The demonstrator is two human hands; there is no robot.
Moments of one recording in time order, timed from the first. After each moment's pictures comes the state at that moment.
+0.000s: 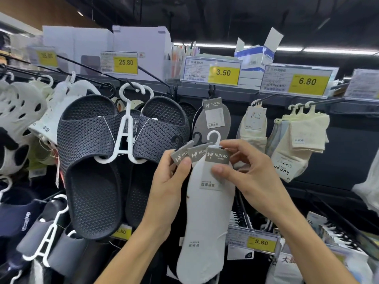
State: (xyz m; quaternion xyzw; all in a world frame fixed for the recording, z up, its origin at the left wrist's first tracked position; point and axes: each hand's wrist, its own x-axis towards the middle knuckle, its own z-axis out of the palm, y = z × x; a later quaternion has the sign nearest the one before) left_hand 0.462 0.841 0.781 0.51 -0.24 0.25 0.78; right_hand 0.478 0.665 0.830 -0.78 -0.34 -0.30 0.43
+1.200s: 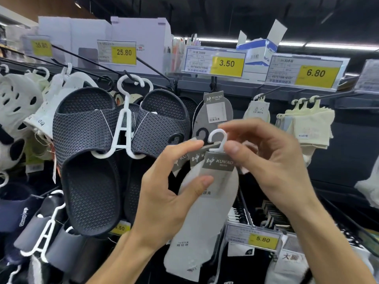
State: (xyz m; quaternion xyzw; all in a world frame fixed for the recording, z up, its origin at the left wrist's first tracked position) left_hand 0.433 0.848 0.787 0.61 -0.34 0.53 0.47; right_hand 0.437 0.674 0.857 -0.68 -0.46 -0.30 0.49
